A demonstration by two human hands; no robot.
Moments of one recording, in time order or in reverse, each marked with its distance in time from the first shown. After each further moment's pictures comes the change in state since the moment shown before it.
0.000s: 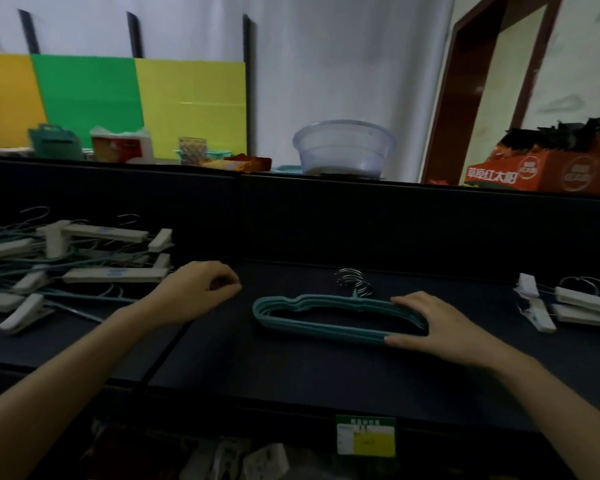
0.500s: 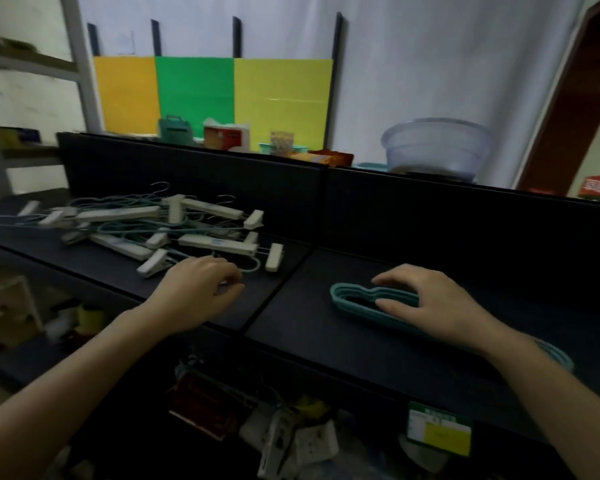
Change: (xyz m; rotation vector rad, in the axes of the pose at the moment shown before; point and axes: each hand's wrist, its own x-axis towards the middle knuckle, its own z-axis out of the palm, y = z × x) left_hand -0.106 -0.039 -0.026 0.261 0.169 -0.111; right_hand 0.026 -0.110 0.016 0.005 0.088 -0.400
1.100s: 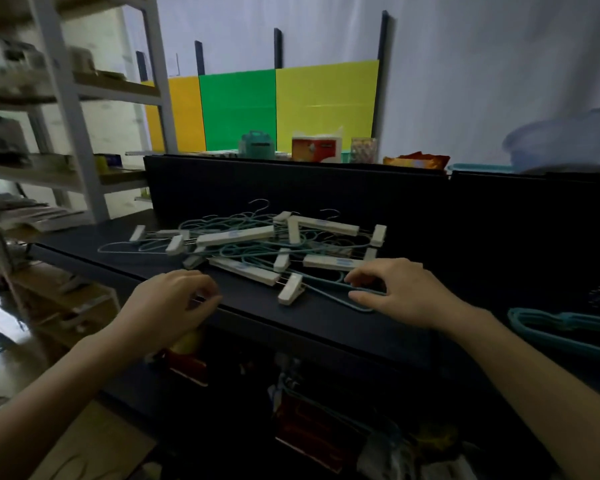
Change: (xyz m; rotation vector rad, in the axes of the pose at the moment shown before) left_hand -0.078 -0.226 -0.061 0.056 0.042 -0.126; right_hand 0.145 -0.199 0.108 -0.004 -0.053 -0.116
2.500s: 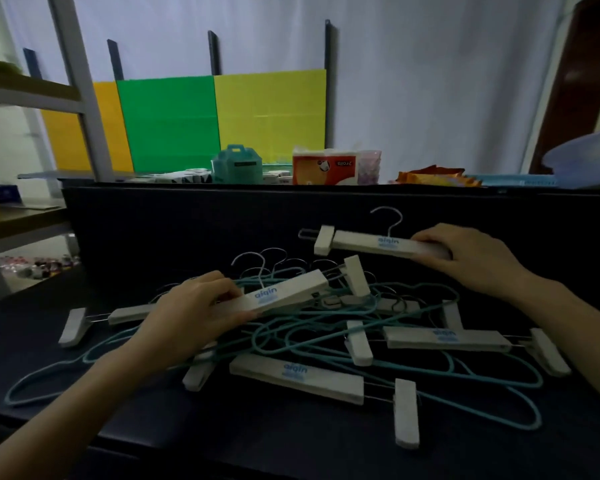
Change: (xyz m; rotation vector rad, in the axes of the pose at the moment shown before) left_hand 0.192 -0.159 0.060 -0.290 0.017 0.235; right_hand 0.179 0.039 -0.003 -0.271 0.273 0.354
